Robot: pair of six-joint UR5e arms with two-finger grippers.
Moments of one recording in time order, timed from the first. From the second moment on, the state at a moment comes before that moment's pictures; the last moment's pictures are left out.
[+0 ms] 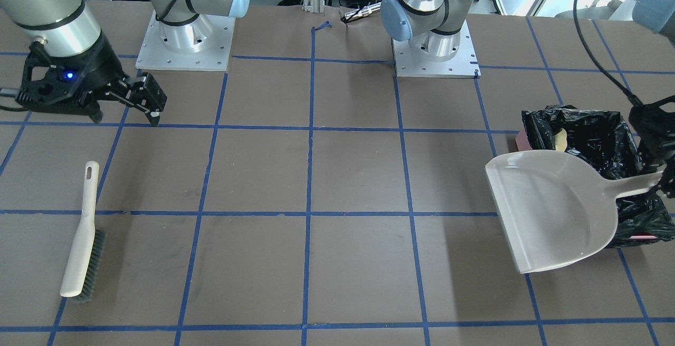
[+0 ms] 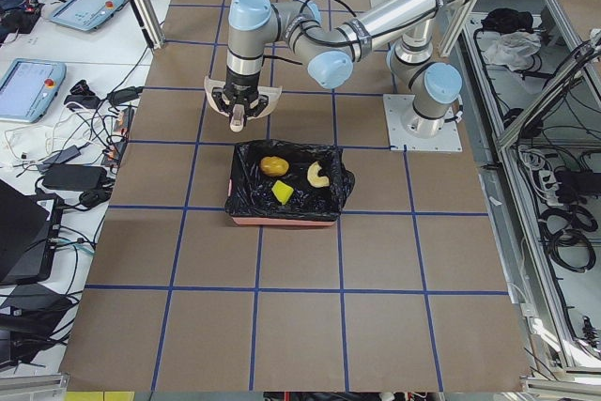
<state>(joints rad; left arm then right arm) -1.07 -1.79 -1.55 -1.17 1.57 2.05 1.48 -1.60 1.66 -1.67 -1.58 -0.05</state>
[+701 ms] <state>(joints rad) -1.27 -2.03 -1.51 -1.09 1.50 1.78 1.53 -1.63 1.61 -1.61 -1.58 -0.03</state>
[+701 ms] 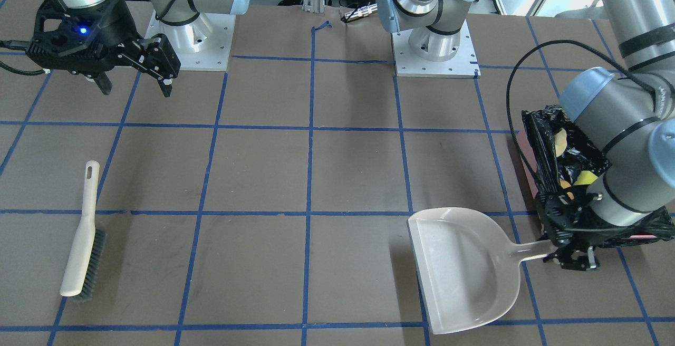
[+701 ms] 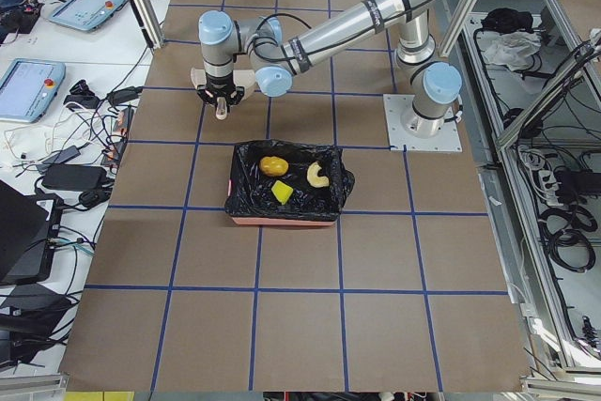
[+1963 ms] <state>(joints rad) -1.34 -2.16 -1.44 -1.07 1.54 1.85 1.52 -1.59 1.60 -1.62 -1.58 -0.04</state>
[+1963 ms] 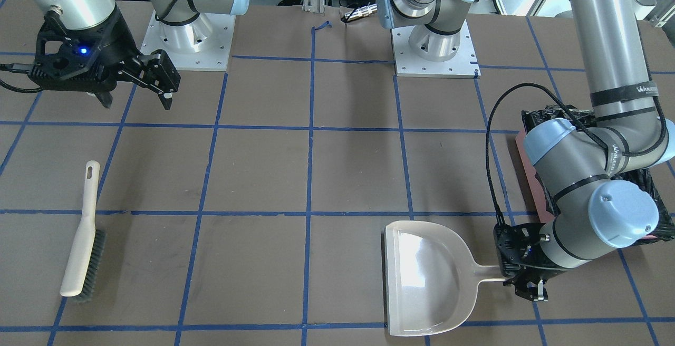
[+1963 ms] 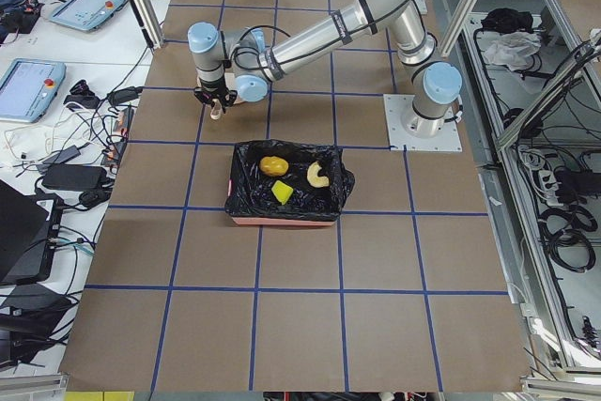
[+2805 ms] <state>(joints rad) -1.34 -2.16 -1.46 -1.08 1.53 1.86 1.52 -1.59 1.60 -1.62 -1.58 -0.04</state>
